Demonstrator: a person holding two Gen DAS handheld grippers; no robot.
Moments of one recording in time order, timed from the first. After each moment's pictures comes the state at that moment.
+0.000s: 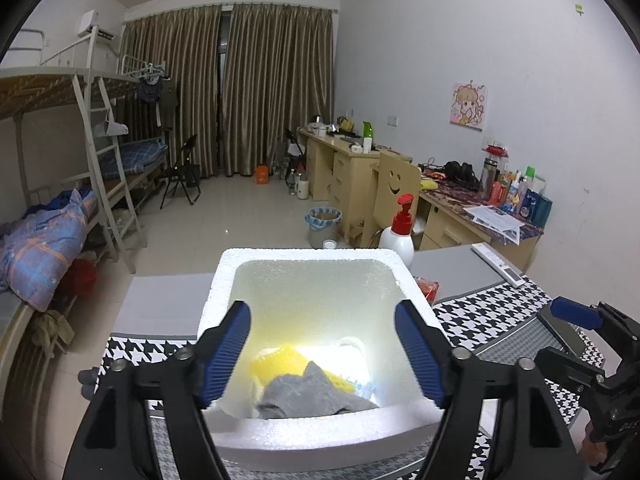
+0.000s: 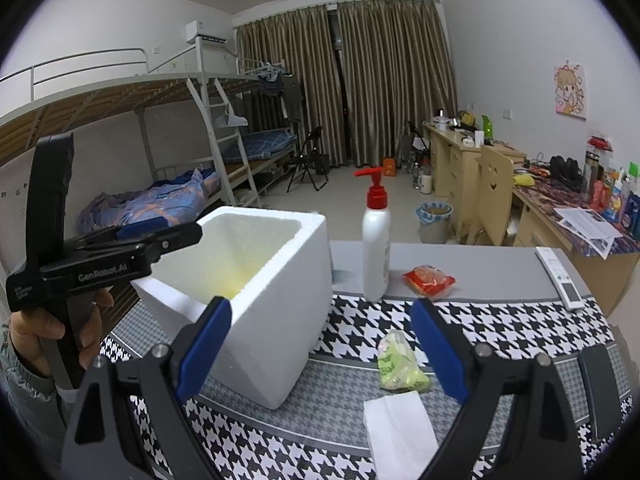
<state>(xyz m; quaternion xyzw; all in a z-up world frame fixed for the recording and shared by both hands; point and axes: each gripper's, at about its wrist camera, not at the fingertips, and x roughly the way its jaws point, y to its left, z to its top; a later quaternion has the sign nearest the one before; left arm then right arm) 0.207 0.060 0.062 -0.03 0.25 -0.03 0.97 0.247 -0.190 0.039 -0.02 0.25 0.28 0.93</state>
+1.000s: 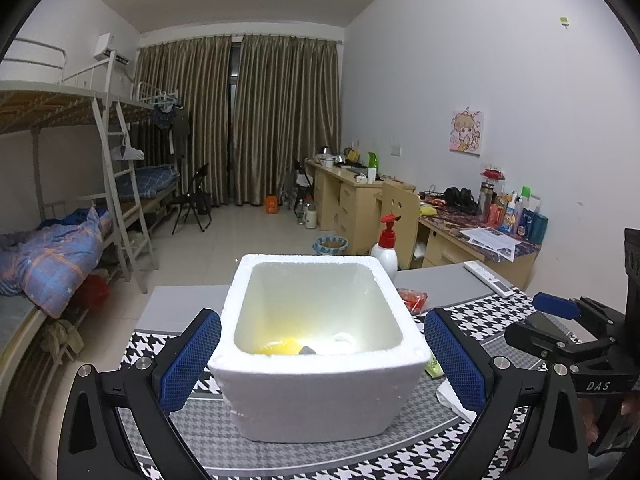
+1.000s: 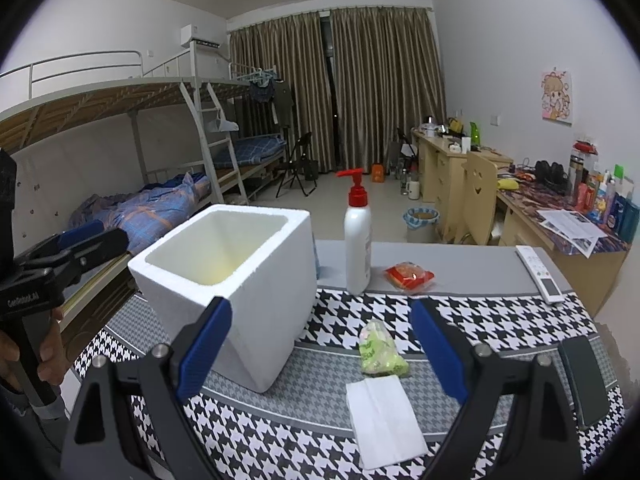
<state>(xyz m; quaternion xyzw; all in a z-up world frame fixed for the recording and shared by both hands) 0.136 0.049 0.074 -0.03 0.19 -0.01 0.98 0.225 -0.210 0.039 -0.03 0.23 0.26 0.94</state>
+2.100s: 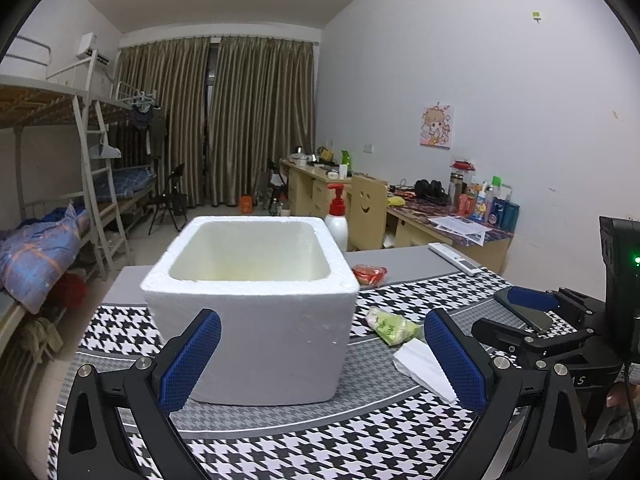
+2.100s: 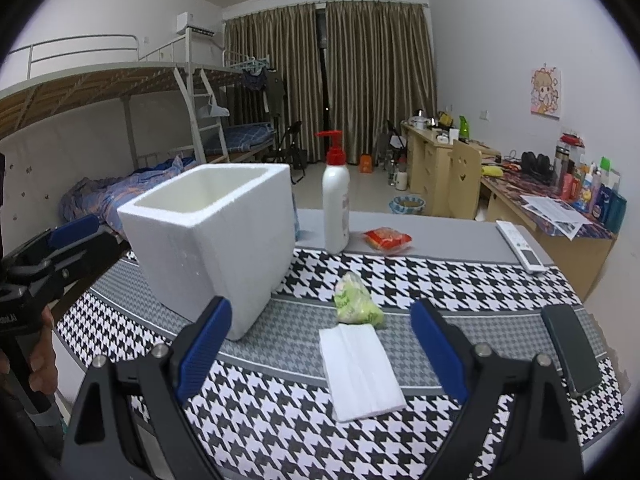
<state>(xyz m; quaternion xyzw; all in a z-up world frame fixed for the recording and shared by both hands) 0.105 0.008 0.030 -0.03 0.19 -0.06 0.98 0.200 -0.240 0.002 -0.05 0.24 0.24 0.94</state>
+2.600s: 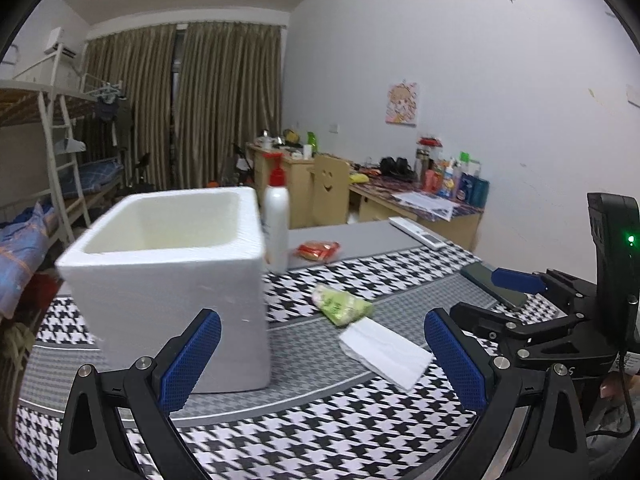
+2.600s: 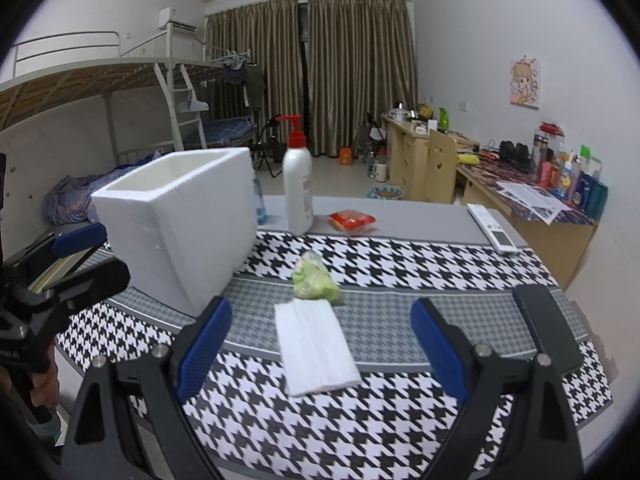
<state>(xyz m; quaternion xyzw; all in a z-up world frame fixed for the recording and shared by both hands) 0.117 -0.044 0.010 -0.02 0.22 -0.12 0.97 0.201 -0.277 -0.012 -0.05 0.26 0.20 0.94</state>
